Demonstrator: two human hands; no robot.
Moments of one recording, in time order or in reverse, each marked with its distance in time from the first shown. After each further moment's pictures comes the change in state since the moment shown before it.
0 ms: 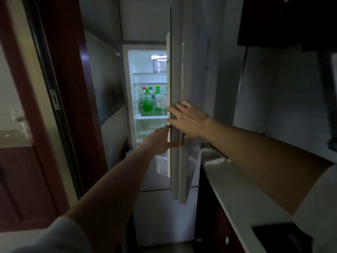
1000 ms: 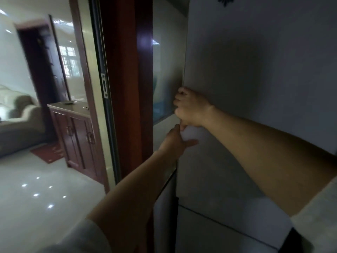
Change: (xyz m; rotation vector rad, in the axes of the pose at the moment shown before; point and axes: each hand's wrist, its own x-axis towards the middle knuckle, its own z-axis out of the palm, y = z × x) left_hand 0.116 -0.205 0.017 -0.277 0.371 -0.568; right_hand 0.319 -0.049 0.084 0.037 0.422 -0.349
